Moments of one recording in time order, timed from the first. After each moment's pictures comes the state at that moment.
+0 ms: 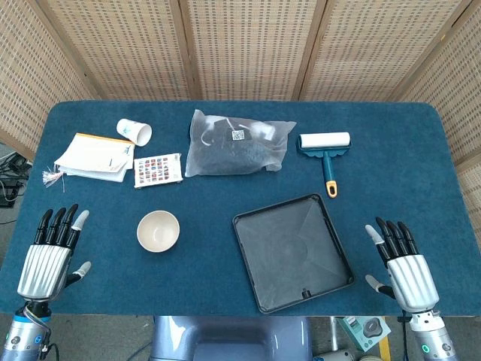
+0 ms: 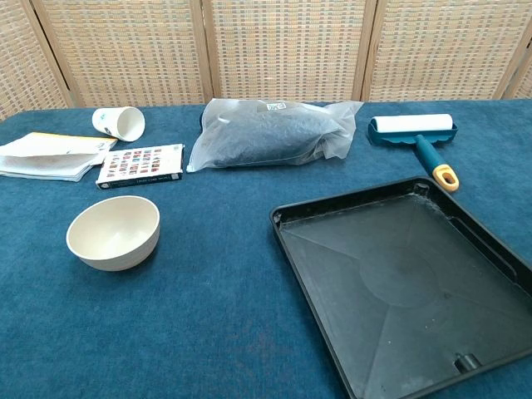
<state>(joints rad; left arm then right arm) -0.09 -1.26 -0.03 -1.79 1.64 1.55 0.53 0.10 -1.28 0.01 -1.55 -1.72 1.58 -0.14</state>
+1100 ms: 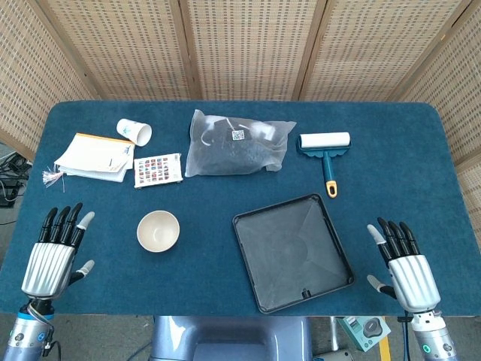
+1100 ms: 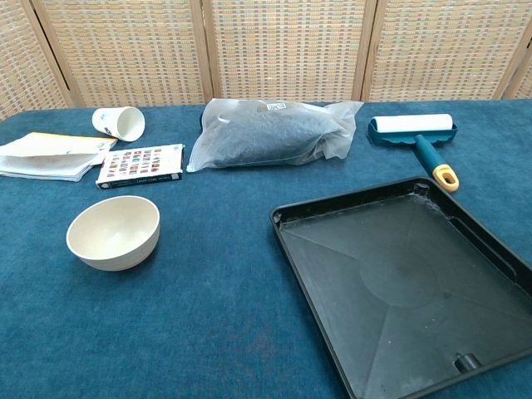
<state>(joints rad) -0.10 -1.28 -0.04 -1.75 1.64 1.53 0.51 0.09 -1.28 0.01 -1.54 -1.72 1.59 -0.13</state>
